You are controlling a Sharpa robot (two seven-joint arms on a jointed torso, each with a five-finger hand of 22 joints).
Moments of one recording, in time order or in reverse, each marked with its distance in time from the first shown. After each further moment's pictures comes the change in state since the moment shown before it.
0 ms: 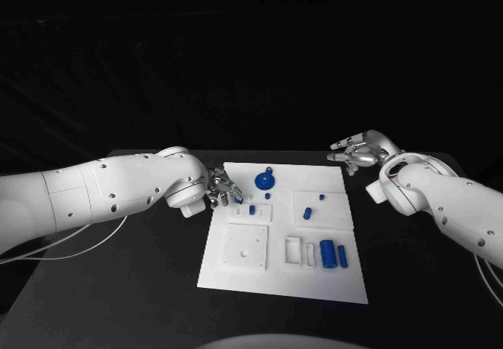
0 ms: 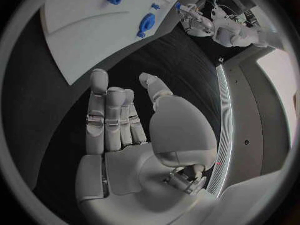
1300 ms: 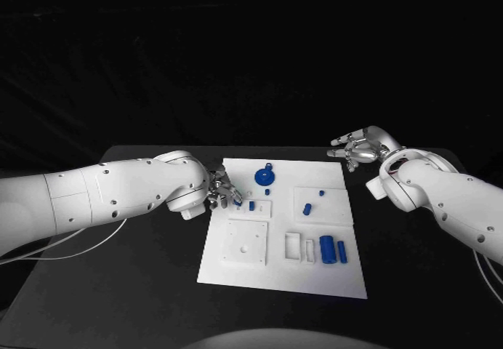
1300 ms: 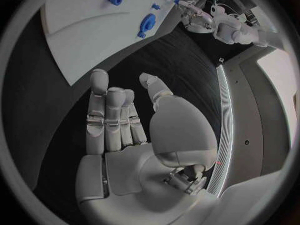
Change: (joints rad) left arm -0.023 -0.002 -0.009 0.024 -0.080 -0.016 -0.008; left_hand 0.002 0.001 -0.001 -0.001 -0.009 0.002 0.001 -0.002 0.005 0.003 -0.003 0.012 -0.001 0.007 0.000 0.012 0.020 0.016 0.000 0.007 0.004 0.000; right arm -0.002 -0.001 0.000 0.001 0.000 -0.004 0.001; right_hand 0.000 0.000 0.000 0.000 0.000 0.000 0.000 0.000 0.000 0.000 0.000 0.000 -0.001 0.004 -0.004 0.000 0.000 0.000 0.000 0.000 0.000 0.000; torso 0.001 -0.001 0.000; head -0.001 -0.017
